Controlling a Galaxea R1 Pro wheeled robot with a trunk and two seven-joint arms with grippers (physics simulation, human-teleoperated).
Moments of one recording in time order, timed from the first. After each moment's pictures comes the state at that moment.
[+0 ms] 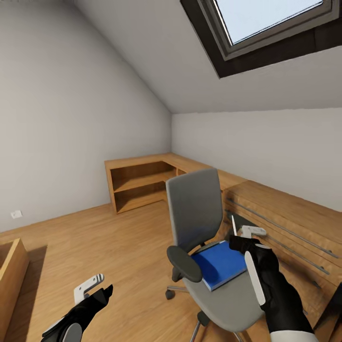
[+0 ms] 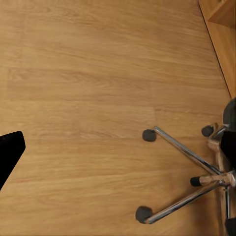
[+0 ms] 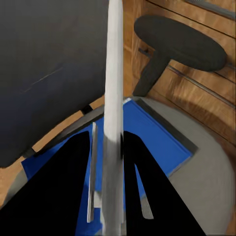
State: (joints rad) left arm 0.02 -0.09 0.09 -1.61 0.51 0.60 0.39; right arm -0.44 0.04 -0.10 -1.39 -0.02 0.76 -0.14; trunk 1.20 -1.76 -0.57
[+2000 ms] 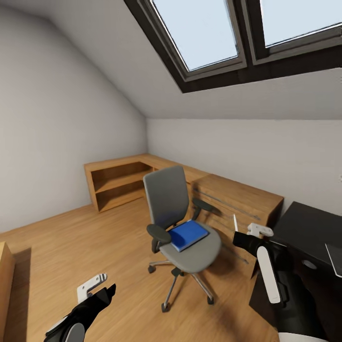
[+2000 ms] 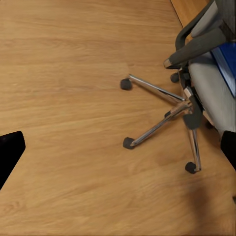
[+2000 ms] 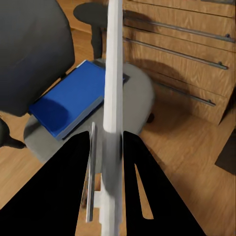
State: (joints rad) left arm 0.02 -0.09 0.07 -1.61 0.51 0.59 0.39; right arm -0.43 0.03 -0.17 -1.52 -0.21 0.91 -0.13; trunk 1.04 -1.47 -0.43
